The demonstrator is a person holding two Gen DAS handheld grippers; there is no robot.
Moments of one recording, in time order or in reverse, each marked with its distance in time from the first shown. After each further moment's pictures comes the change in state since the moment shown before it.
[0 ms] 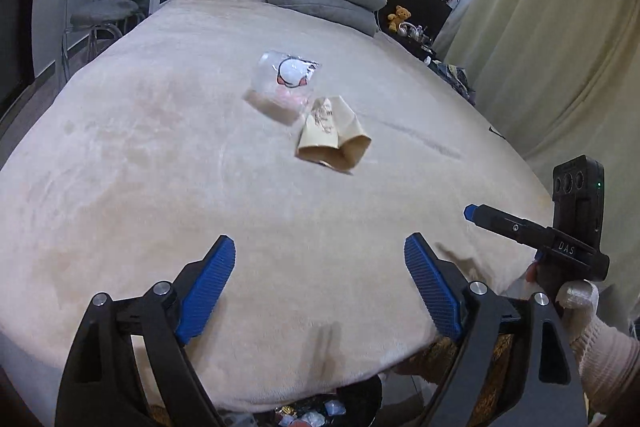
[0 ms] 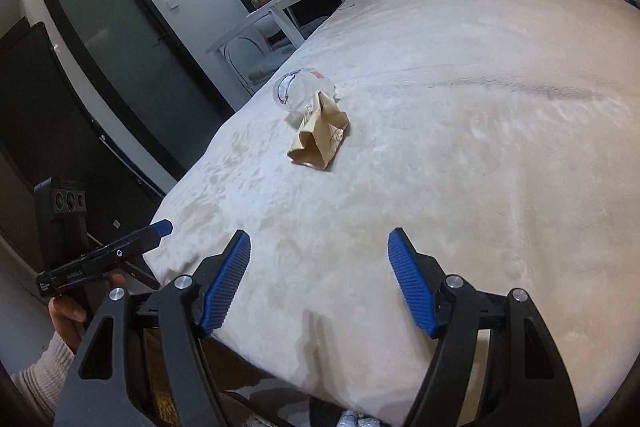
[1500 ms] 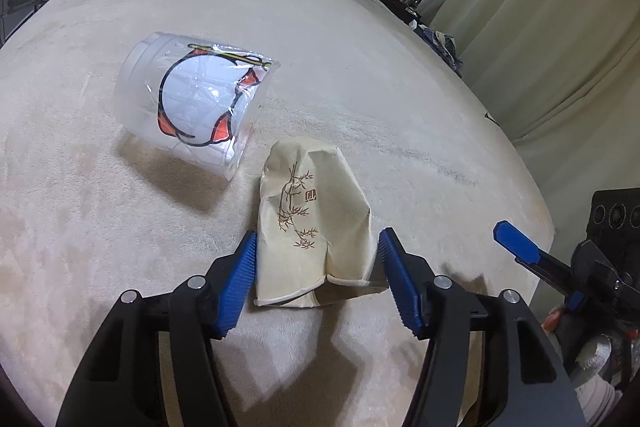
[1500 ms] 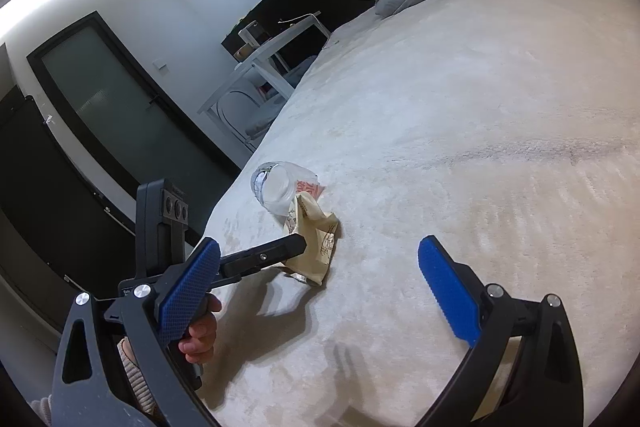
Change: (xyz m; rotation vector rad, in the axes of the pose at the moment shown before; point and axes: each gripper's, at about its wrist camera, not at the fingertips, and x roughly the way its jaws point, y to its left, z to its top) left arm 0.164 -0.011 0.098 0.000 0.181 -0.133; right arm 0.021 -0.042 0.074 0.130 -0.131 0.044
